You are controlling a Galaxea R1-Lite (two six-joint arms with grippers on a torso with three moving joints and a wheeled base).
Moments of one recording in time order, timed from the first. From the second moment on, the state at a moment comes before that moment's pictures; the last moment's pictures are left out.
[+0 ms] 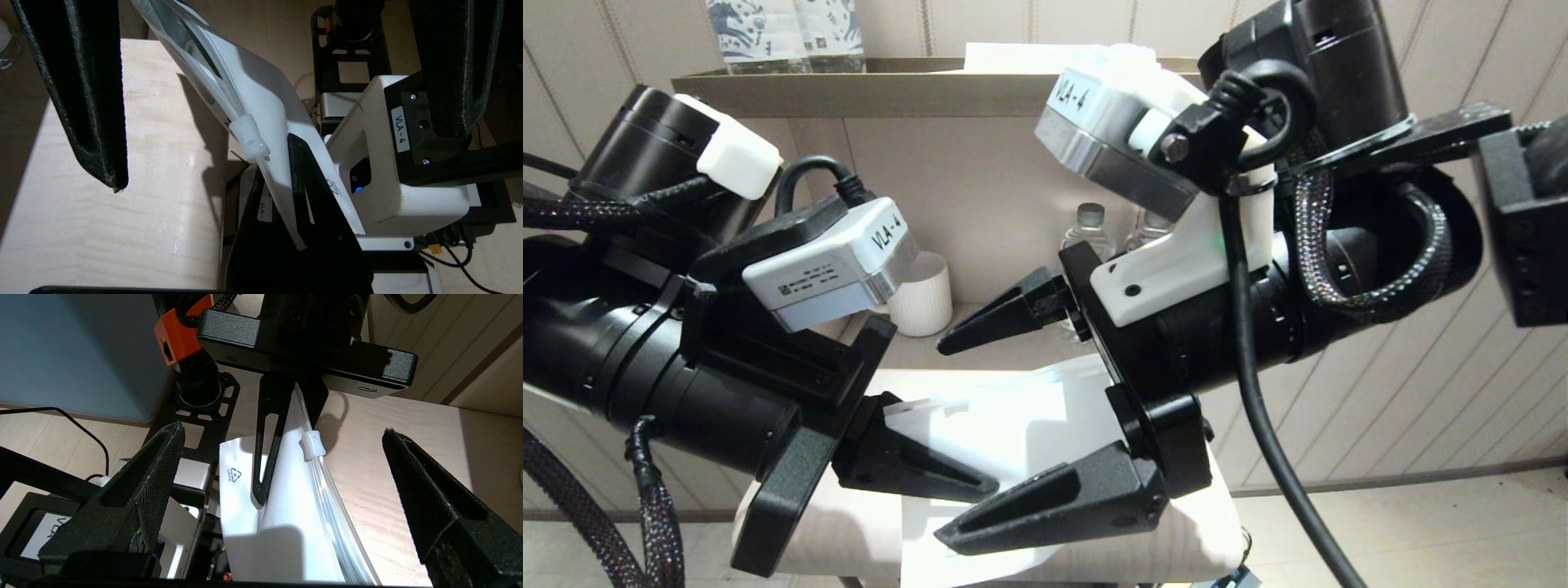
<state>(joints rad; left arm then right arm) -0.66 1.49 -1.31 0.57 -0.78 0.62 0.85 1.70 -1.61 0.32 0.79 -0.45</state>
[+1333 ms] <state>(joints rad) -0.67 1.49 -1.31 0.57 -0.78 0.62 0.81 1.70 -1.60 0.33 0.89 -0.45</state>
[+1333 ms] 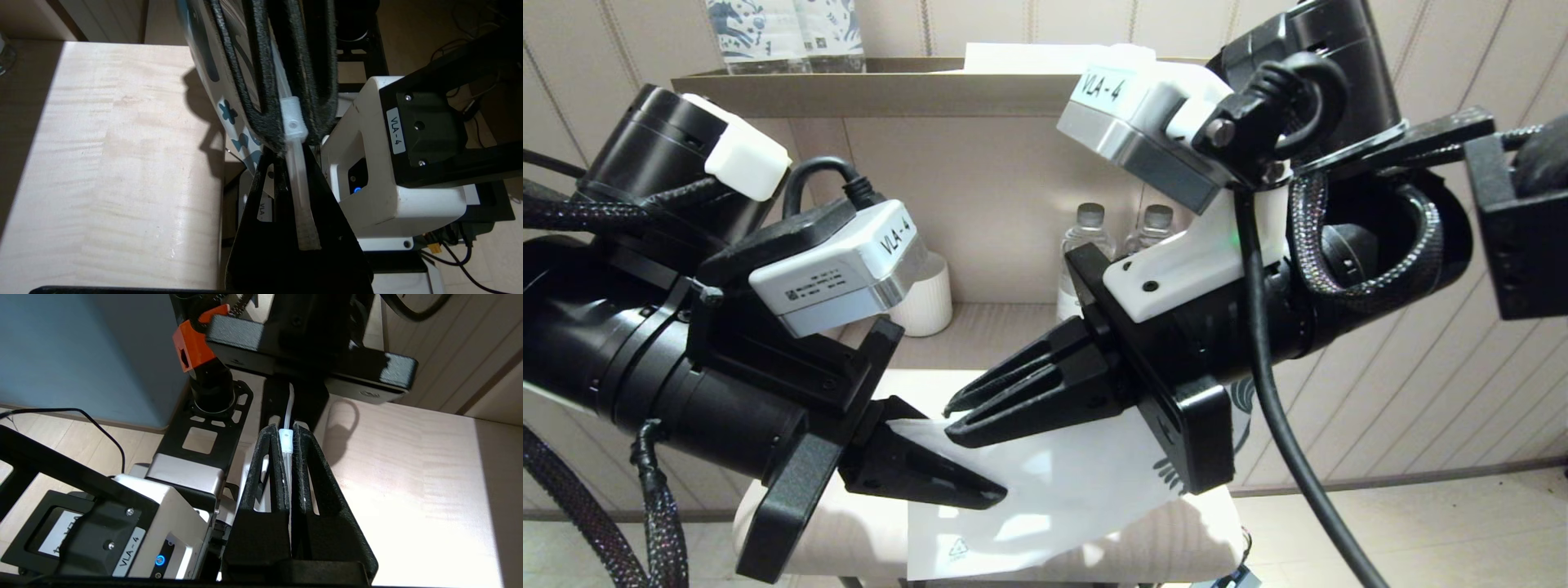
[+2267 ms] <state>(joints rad) -0.67 1.47 -1.31 0.57 -0.78 0.63 0.68 1.58 -1.46 0.32 0.89 -0.46</state>
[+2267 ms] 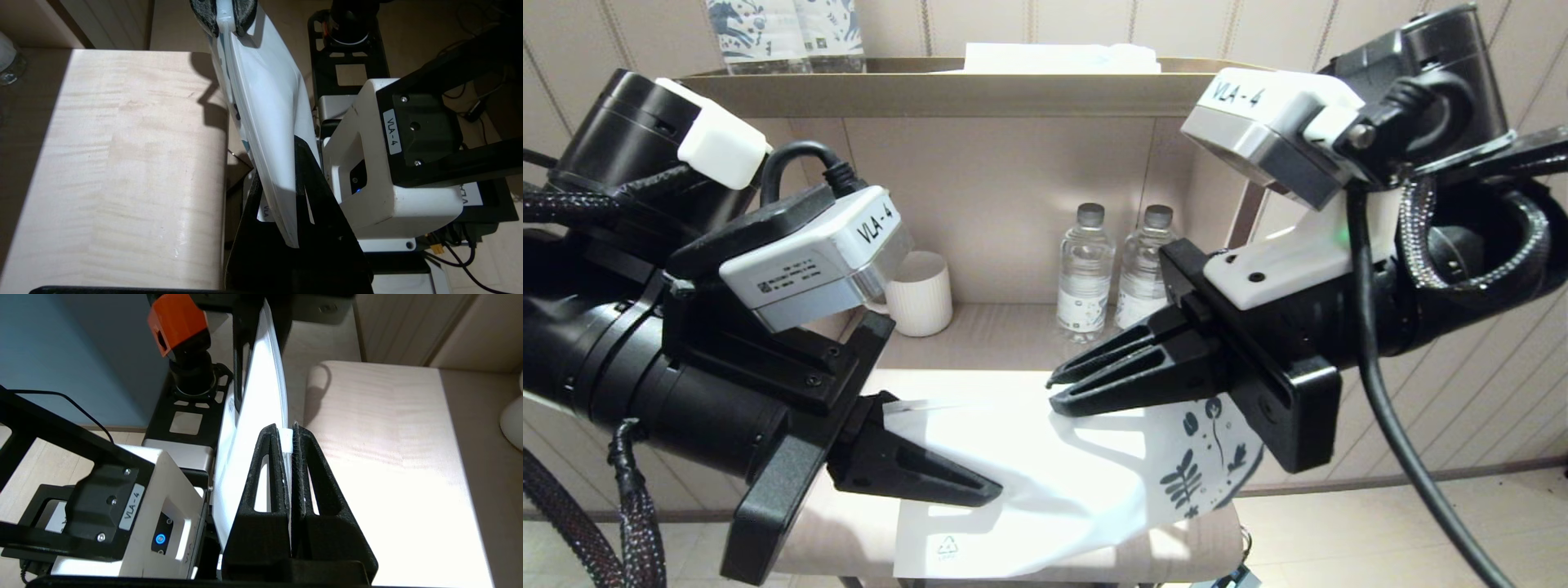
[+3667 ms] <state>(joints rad) -0.67 1.47 -1.32 0.57 -0.78 0.63 0.34 1.34 -1.17 0.33 0.91 -0.47</state>
